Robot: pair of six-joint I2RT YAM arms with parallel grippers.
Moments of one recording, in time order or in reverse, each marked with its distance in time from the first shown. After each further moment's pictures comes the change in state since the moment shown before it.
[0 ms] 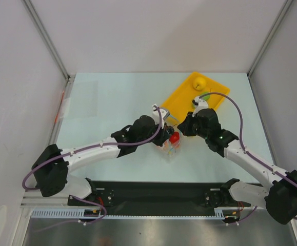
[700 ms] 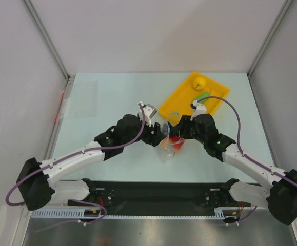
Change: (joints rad) left arm 0.072 -0.189 -0.058 -0.071 0.030 0.038; right arm 0.071 -0.014 -0.080 0.103 0.086 0.046
